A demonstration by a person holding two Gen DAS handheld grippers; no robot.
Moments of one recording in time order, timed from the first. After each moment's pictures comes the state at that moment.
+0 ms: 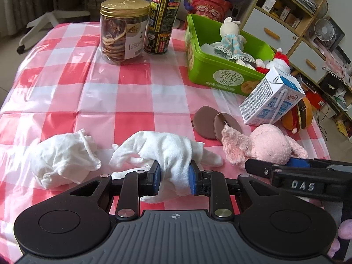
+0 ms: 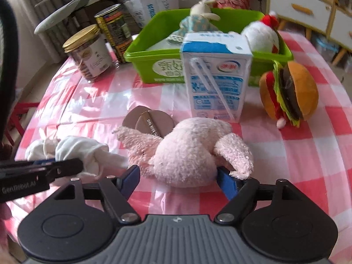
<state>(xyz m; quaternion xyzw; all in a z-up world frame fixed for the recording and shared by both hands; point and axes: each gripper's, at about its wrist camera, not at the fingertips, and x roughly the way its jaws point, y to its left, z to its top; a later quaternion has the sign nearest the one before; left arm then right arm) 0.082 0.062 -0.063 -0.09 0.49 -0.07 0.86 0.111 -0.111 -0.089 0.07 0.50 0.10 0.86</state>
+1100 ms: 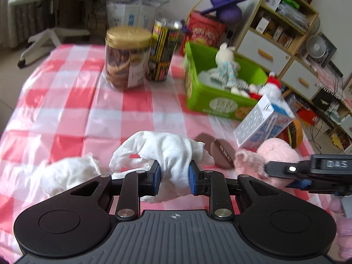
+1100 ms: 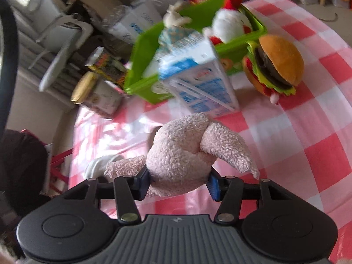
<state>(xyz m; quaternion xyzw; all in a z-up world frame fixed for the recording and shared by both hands) 0.074 0.075 -0.036 -0.10 0.43 -0.08 0.89 0.097 -0.162 -0.060 0.26 0.50 0.11 0.82</state>
